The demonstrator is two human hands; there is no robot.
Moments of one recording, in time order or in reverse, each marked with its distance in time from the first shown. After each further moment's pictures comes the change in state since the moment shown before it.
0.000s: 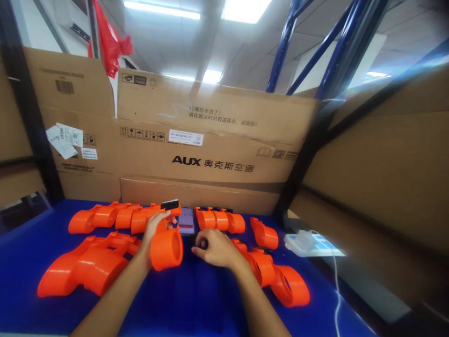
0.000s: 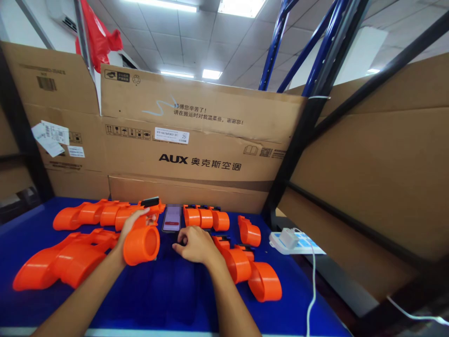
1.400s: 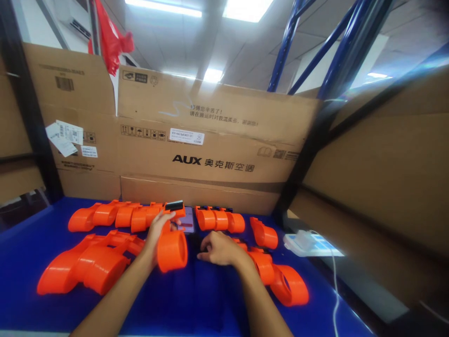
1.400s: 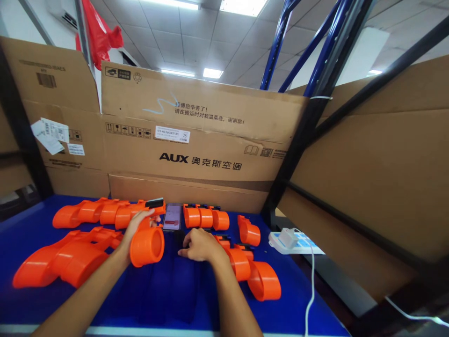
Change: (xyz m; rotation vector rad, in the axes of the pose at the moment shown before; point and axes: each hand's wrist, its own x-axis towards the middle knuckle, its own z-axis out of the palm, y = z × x) left_hand -0.005 -0.010 0.011 0.073 0.038 0.076; right_hand -0.001 0.009 -0.008 -0.089 -0.201 0.068
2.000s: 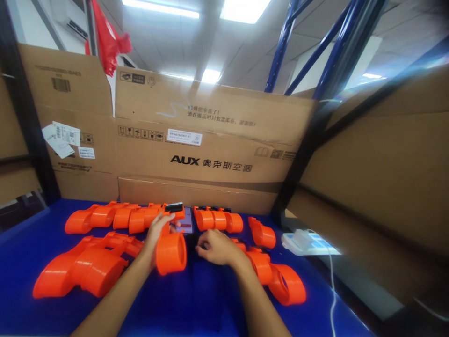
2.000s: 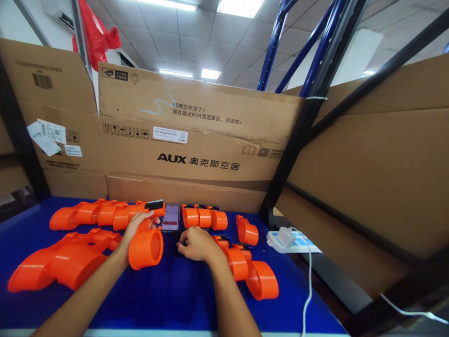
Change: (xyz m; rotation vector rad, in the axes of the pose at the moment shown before) left_hand 0.005 -0.003 -0.004 0.122 -0.002 -0.002; right_hand 0.005 0.005 0.007 0.040 0.129 -0.139
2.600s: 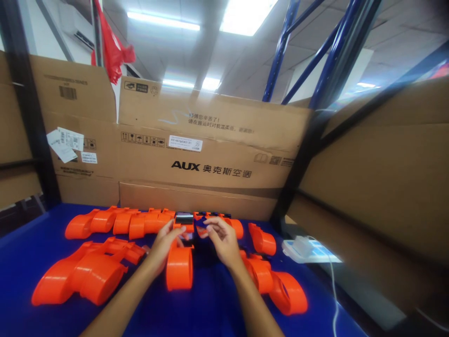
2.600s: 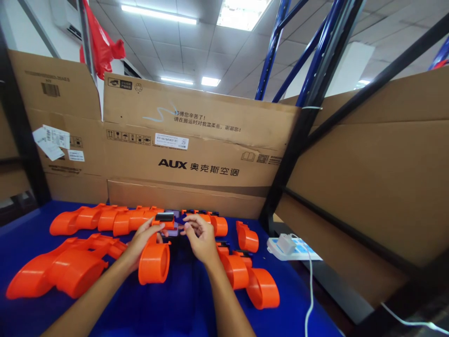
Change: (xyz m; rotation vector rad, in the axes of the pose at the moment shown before) left_hand -0.012 -0.012 0.013 0.148 -0.132 0.058; right_hand 0.007 -0.012 0.002 0.902 0.596 -0.090
